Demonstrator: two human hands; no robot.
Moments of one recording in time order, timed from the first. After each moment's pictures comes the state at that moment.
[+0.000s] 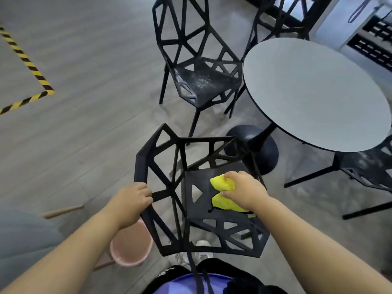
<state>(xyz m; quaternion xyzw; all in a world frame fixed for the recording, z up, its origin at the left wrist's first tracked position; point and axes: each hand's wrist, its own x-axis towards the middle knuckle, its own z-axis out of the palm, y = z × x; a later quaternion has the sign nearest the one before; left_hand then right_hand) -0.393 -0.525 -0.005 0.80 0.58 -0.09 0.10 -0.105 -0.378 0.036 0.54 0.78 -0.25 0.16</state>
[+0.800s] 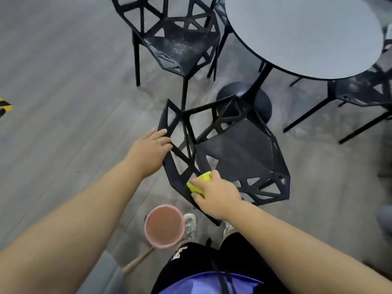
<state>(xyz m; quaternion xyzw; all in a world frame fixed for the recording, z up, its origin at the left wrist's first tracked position) -0.462 -0.448 -0.004 0.83 0.52 -0.17 0.06 -0.252 -0.515 0.003 0.54 0.77 -0.30 0.18</state>
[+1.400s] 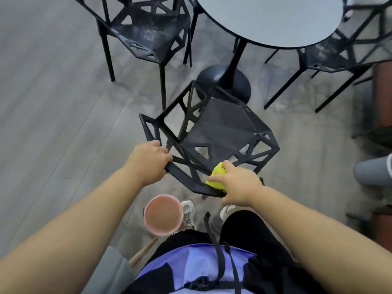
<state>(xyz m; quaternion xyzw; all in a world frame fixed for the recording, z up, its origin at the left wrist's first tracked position) -0.439 -0.505 0.006 0.89 0.43 -0.12 0.06 -0.194 -0.562 0.018 0.54 0.75 -0.25 0.28</state>
